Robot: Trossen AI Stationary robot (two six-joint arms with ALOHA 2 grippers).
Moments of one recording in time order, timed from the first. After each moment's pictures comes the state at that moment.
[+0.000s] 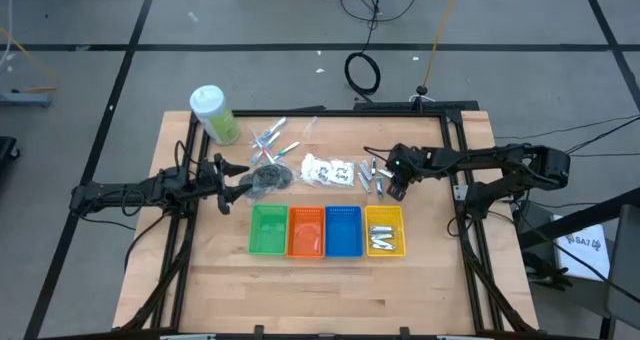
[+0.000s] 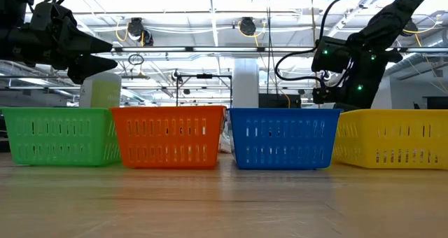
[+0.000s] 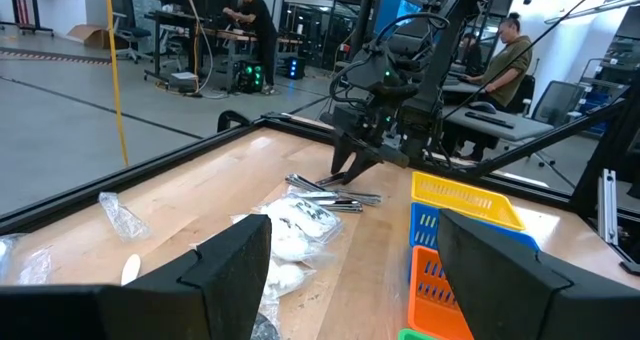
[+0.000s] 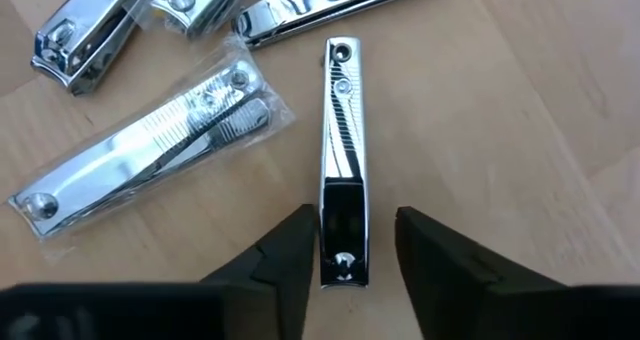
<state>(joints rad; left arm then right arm) 0.05 0.08 0.02 0.07 -0.18 -0.19 -0.41 1.34 0.52 -0.35 0.10 0.11</state>
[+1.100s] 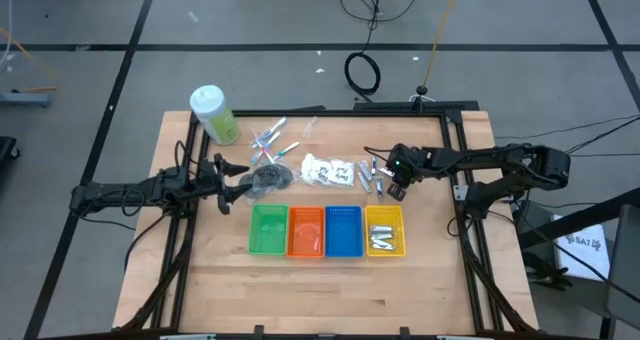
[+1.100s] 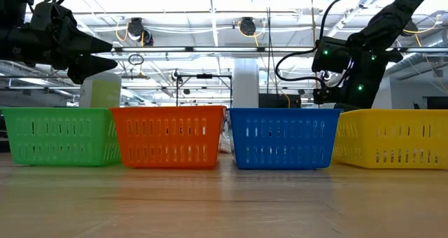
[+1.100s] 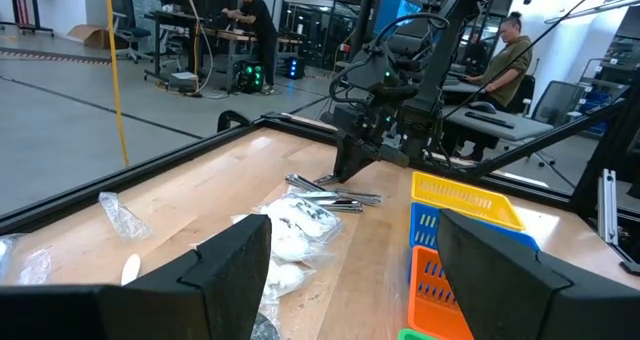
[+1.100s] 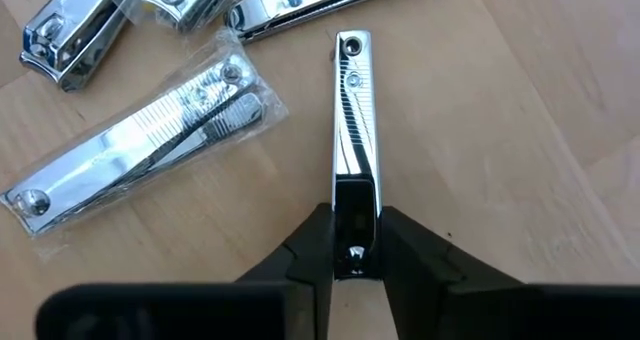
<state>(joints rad) 0.05 0.08 0.02 0.07 -0.18 -0.19 -0.41 1.34 0.52 -0.35 0.09 0.12</state>
